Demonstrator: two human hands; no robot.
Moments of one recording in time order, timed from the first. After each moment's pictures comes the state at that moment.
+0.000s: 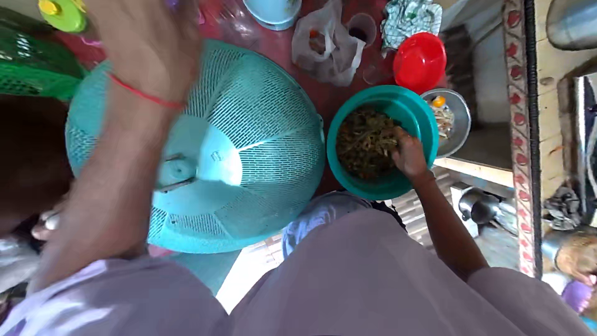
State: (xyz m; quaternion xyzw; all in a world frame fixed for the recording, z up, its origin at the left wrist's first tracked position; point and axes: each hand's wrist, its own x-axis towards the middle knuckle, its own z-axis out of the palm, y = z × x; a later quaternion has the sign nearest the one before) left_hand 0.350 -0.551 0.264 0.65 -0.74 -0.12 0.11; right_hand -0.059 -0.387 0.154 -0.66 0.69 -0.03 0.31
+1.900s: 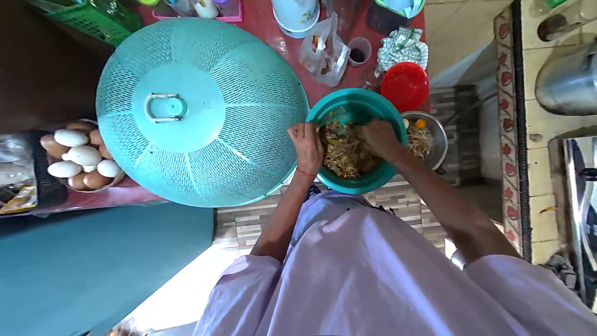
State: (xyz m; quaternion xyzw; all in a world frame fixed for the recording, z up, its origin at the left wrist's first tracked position) left_hand 0.114 -0.361 0.110 0.72 -0.58 -0.06 0.39; right_hand -0.074 -0.455 0.148 -0.85 0.44 0.18 0.22
